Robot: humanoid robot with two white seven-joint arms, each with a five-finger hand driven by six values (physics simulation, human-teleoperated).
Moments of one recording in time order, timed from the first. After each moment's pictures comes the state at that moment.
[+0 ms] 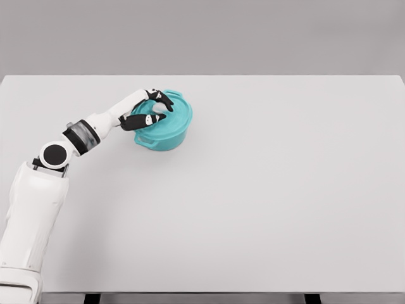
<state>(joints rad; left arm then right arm) -0.50 0.20 -0.14 -1.11 -0.22 -0.38 -0.61 0.01 0.00 -0.30 0.05 0.25 -0.01 0.09</state>
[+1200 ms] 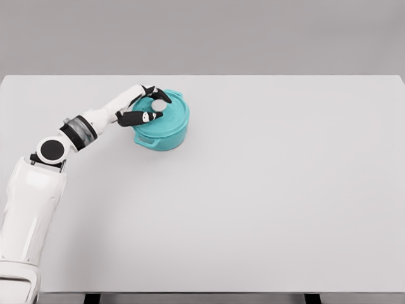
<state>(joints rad) -0.54 0.21 -0.14 -1.07 -0.22 -0.38 -0.61 0.01 0.00 -0.30 0.05 0.25 -0.01 0.09</state>
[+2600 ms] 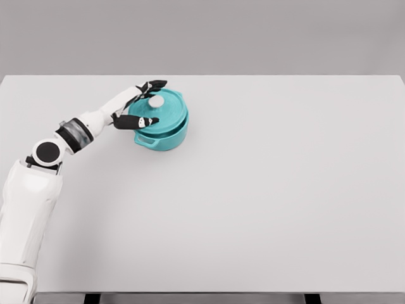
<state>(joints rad) -0.52 0.23 -0.14 -1.06 -0.18 -0.38 -0.61 0.01 0.00 -0.30 0.05 0.25 -0.01 0.09</state>
